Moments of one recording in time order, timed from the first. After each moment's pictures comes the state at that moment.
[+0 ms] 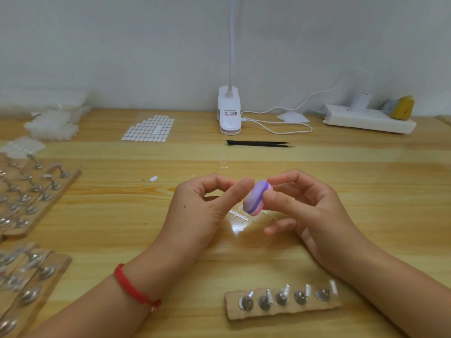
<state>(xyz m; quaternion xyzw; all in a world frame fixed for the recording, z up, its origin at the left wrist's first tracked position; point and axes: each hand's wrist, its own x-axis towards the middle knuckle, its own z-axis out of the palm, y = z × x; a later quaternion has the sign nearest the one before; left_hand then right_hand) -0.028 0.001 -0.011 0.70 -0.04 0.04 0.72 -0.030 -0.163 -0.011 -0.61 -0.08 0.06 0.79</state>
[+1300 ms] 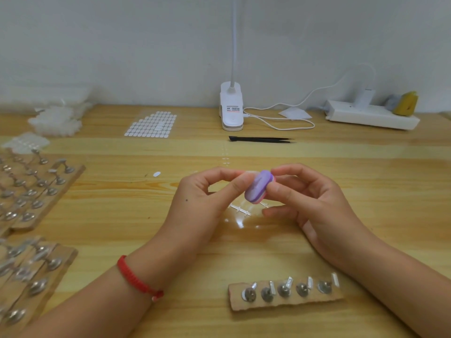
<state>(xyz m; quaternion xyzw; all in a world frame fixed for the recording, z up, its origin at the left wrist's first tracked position) -0.026 0.006 -0.018 0.70 -0.07 0.03 0.71 -0.028 -0.166 -0.014 -0.61 -0.10 0.05 0.79</state>
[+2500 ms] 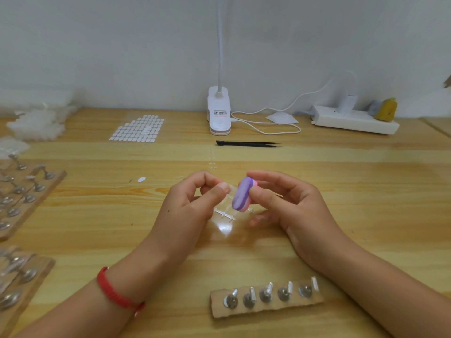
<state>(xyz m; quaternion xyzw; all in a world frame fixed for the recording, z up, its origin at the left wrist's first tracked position) -0.027 0.006 -0.017 0.71 -0.08 0.02 0.70 -0.028 -0.165 -0.014 -0.63 -0.09 0.04 0.77</state>
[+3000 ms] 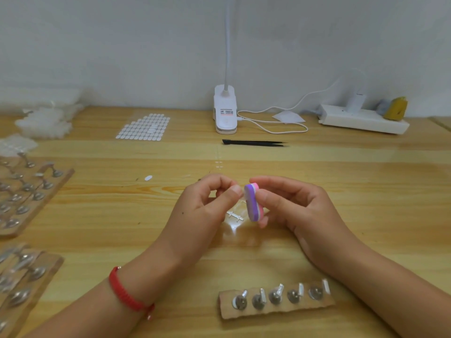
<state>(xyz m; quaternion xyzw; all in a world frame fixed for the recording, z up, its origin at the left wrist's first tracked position) -0.028 0.003 -0.019 0.72 -0.12 0.01 0.68 -0.028 -0.164 -0.015 -0.64 -0.10 0.06 0.76</state>
